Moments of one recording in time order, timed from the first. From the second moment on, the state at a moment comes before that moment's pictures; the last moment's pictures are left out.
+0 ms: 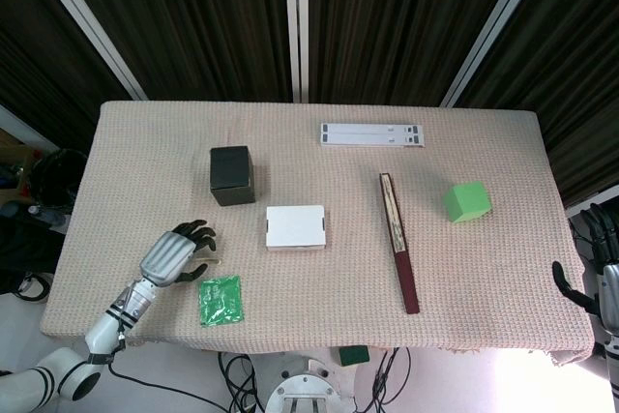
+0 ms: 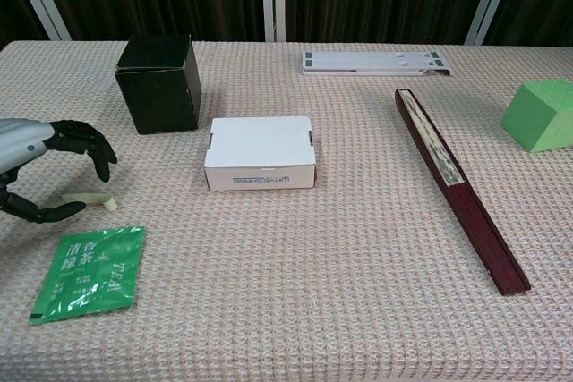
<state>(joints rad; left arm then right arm) -0.44 -1.57 0.05 -1.16 1.65 1.20 -0.17 0.02 -1.18 0.10 -1.40 -1.60 1.71 0.28</state>
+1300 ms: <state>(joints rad) -0.45 -1.60 0.06 -1.14 1.61 1.18 -0.15 0.03 -1.18 0.09 -1.38 -1.59 1.68 0.29</state>
